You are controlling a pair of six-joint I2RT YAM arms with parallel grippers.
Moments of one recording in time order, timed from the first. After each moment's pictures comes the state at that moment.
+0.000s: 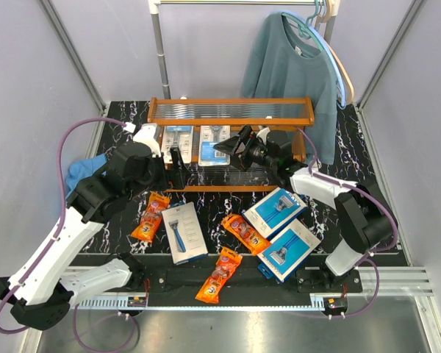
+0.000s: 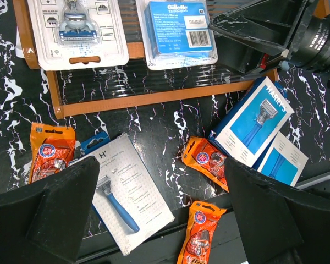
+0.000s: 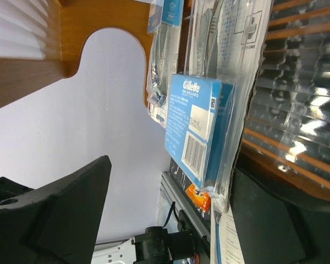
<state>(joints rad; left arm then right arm) -0.67 0.96 1.30 -0.93 -0.18 -0.52 0.53 1.65 0.96 0.50 -0.44 1.22</state>
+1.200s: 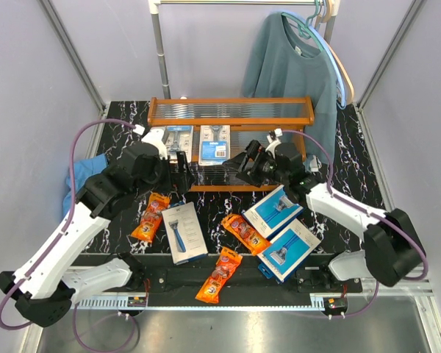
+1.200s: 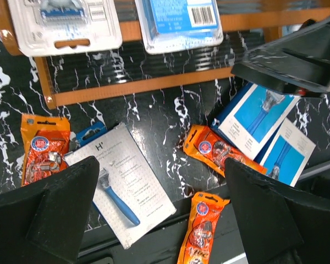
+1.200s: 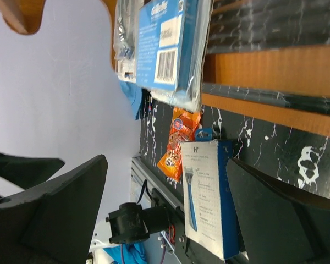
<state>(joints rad) -0.67 0.98 1.27 -0.93 -0.14 -0.52 0.57 1.38 0.83 0.23 -0.33 1.09</state>
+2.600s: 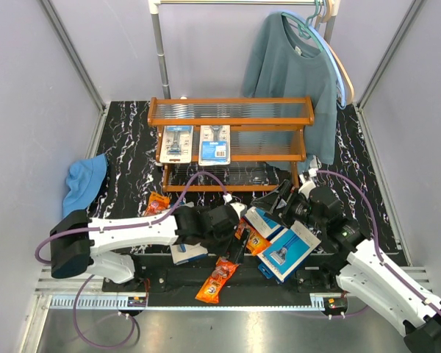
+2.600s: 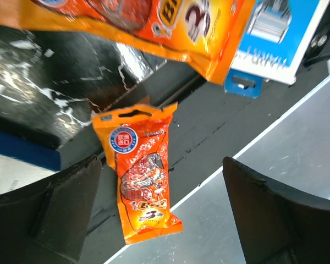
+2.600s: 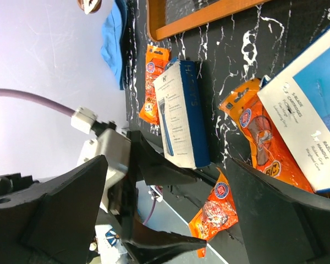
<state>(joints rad) -1.23 1.34 0.89 -0.58 0.08 -0.76 0.59 0.64 0.46 -0.20 -0.27 1.15</state>
